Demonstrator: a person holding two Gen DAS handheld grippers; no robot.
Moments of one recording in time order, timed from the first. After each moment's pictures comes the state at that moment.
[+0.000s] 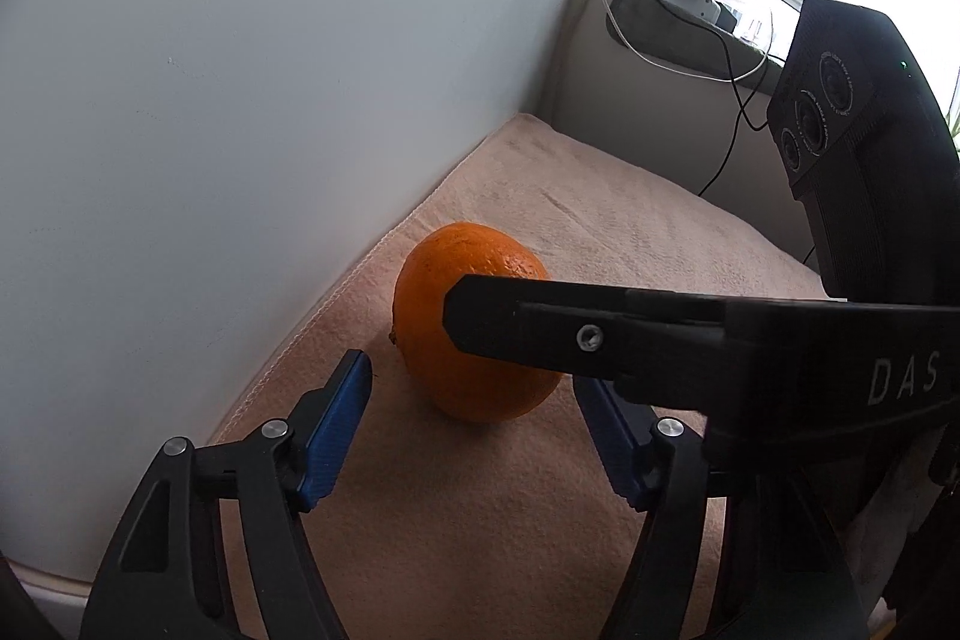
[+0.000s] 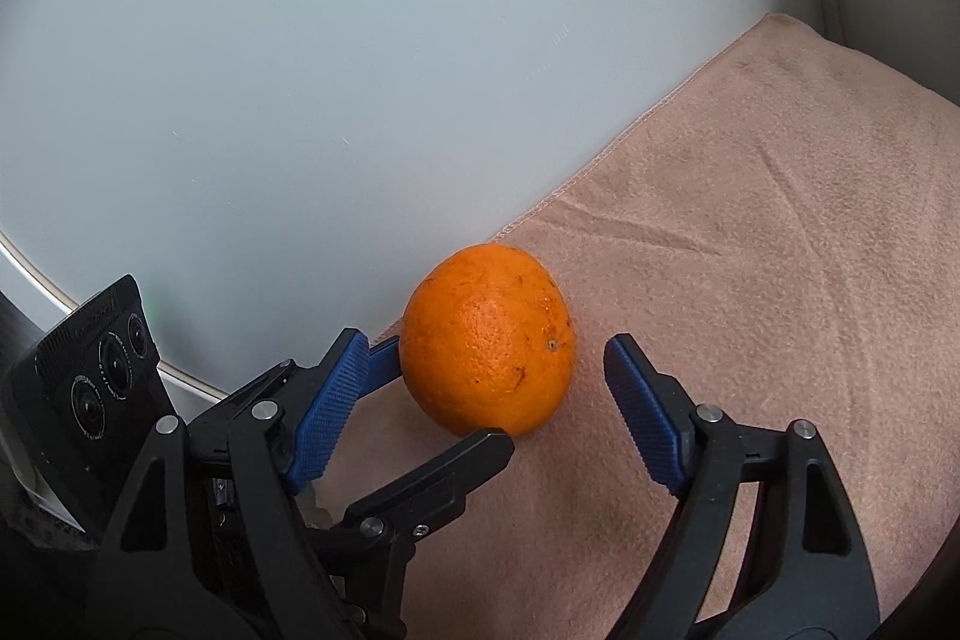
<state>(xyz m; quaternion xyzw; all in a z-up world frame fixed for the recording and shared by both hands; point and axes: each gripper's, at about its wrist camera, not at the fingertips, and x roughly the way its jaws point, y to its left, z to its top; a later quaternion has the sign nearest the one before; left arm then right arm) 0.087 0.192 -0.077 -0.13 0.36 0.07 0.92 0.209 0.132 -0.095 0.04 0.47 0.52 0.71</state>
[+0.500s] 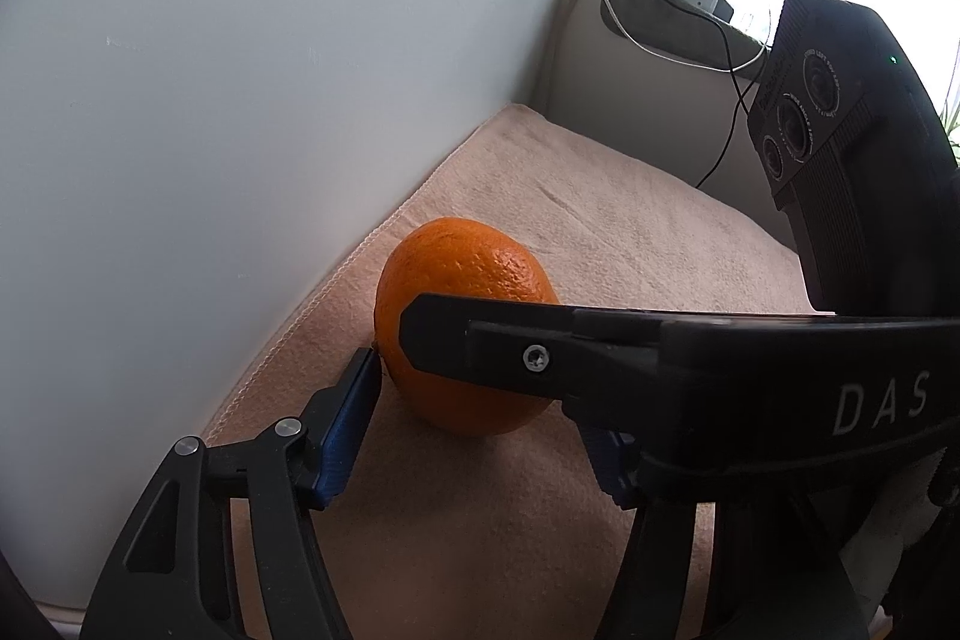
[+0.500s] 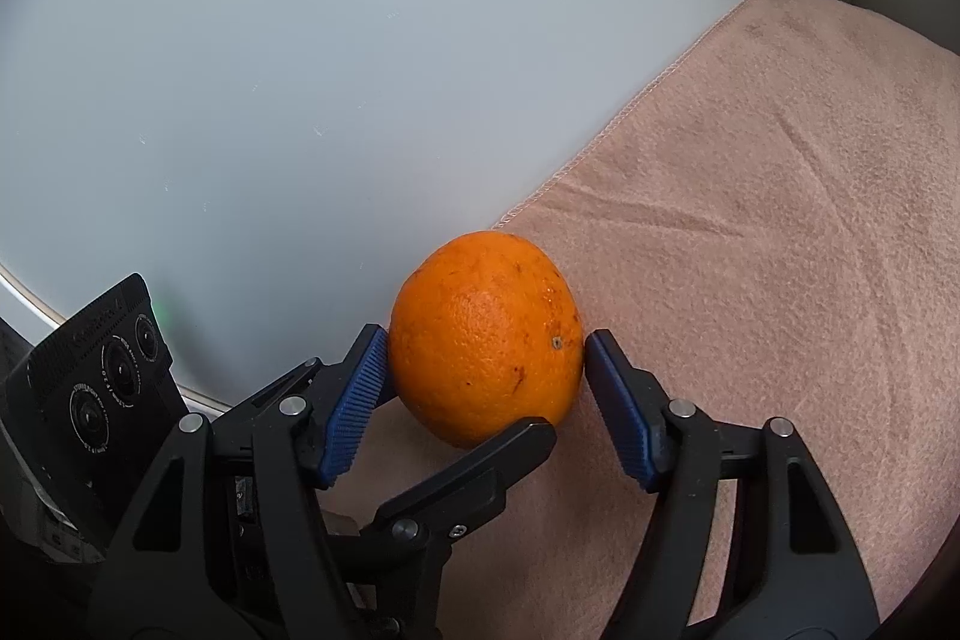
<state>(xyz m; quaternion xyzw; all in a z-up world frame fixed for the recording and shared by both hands) 0.096 0.192 -0.083 -0.13 0.36 0.06 0.92 0.216 0.143 -0.111 0.07 0.49 0.52 0.70</state>
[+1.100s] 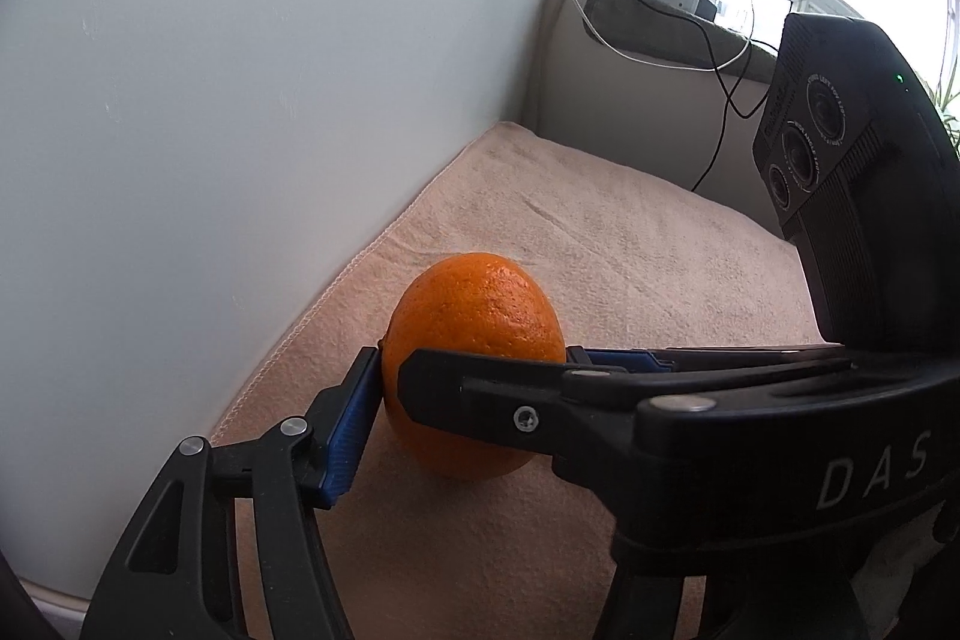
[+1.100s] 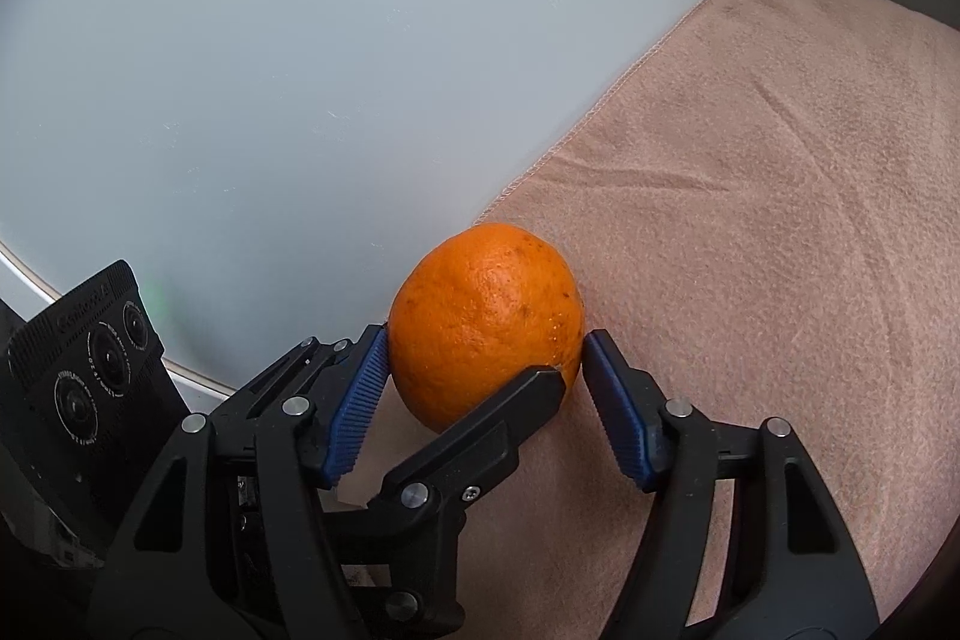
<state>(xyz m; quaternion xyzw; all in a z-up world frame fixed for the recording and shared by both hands) 0.094 0.175 -0.076 -0.10 0.34 0.07 0.93 0.206 0.110 -0.115 0.09 0.49 0.51 0.70</state>
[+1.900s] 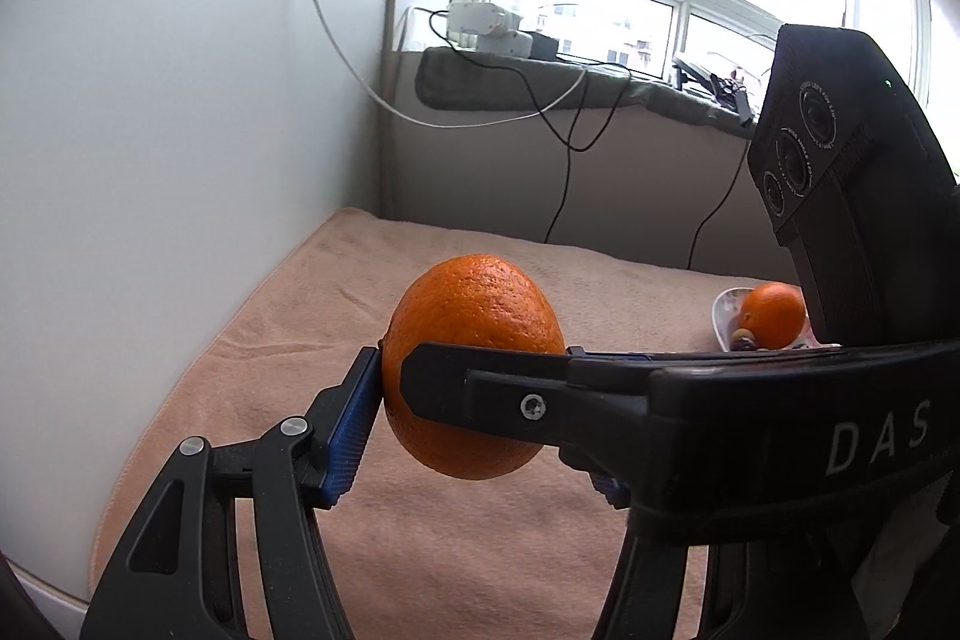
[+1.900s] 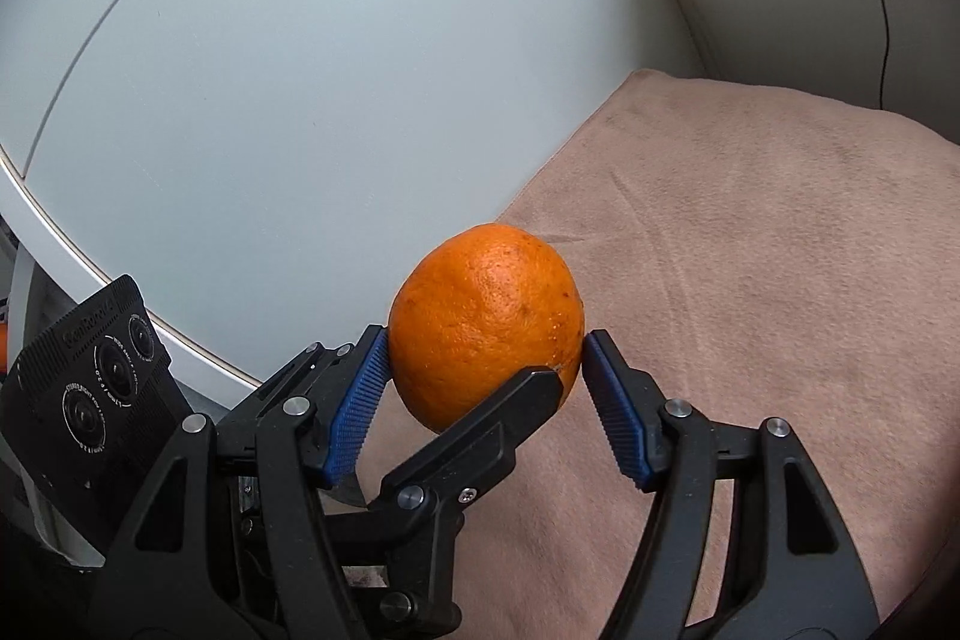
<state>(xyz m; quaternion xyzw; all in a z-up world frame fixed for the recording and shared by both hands) 0.092 0.072 -0.021 -0.04 0.28 -0.03 0.96 0.179 -0.018 -0.047 0.14 0.42 0.45 0.77</state>
